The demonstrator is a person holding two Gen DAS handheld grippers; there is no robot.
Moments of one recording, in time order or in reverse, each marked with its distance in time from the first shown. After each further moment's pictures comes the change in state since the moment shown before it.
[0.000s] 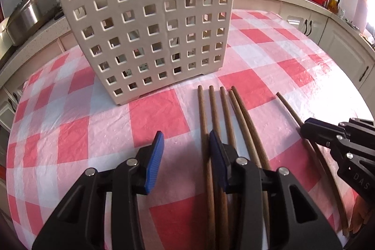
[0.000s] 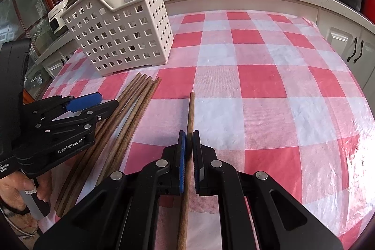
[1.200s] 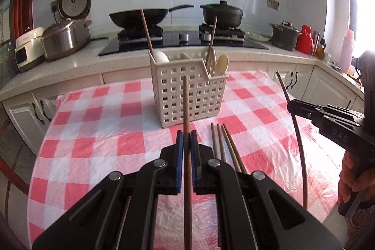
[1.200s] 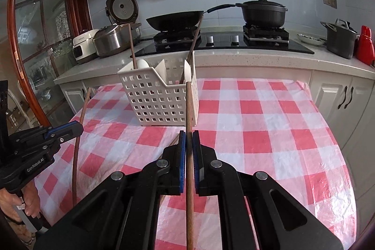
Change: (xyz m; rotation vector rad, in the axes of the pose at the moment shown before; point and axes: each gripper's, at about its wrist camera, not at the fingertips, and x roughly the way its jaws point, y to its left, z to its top) left arm -0.172 0.040 -0.043 -0.097 -0.334 -0.018; right arm -0.114 0.045 0.012 -0.093 -0.317 0.016
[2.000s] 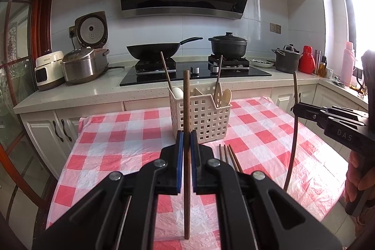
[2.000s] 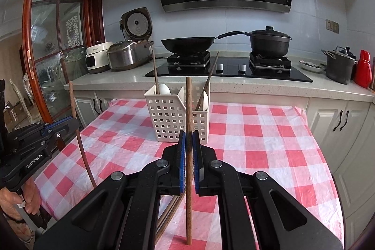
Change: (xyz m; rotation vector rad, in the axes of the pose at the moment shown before) left arm -0.076 0.001 -0.001 0.009 -0.169 0.073; right arm -0.055 0.030 0.011 -0.067 -0.110 0.012
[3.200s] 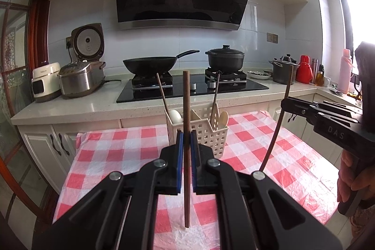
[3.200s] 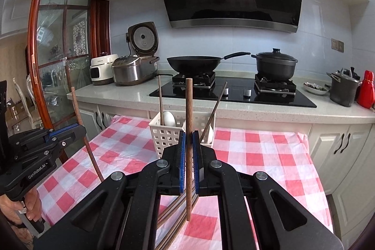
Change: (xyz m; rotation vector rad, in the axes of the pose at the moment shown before) left arm 0.006 -0.001 0.037 0.014 -0.060 -0.021; right arm 0.003 0.011 0.044 -0.062 -0.091 0.009
